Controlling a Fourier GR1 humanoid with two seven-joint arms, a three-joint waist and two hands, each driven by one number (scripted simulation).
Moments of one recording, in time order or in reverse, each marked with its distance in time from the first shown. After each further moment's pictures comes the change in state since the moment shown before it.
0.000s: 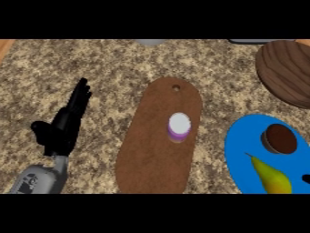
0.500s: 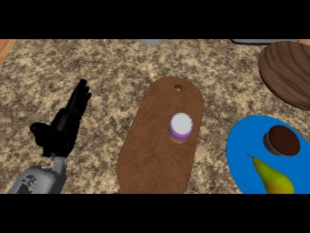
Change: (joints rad) left arm 0.013 -0.008 0.017 -0.002 -0.019 -0.031 -0.001; right arm -0.093 -0.143 0.020 -0.021 -0.009 0.113 0.398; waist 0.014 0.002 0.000
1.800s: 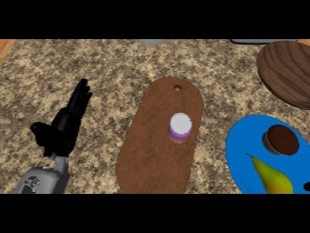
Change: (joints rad) left arm 0.014 -0.092 0.091 -0.016 -0.098 -0.088 0.025; right arm -0.032 0.175 -0.078 0.194 0.107 0.296 -0.067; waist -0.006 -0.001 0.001
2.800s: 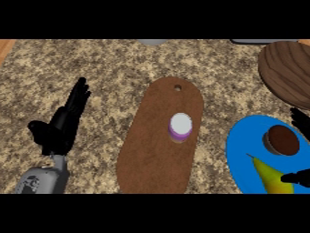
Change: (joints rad) left arm -0.002 -0.052 0.068 -0.009 -0.057 -0.062 0.016; right arm -0.082 0.135 -0.017 0.214 0.166 0.015 -0.104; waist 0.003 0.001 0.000
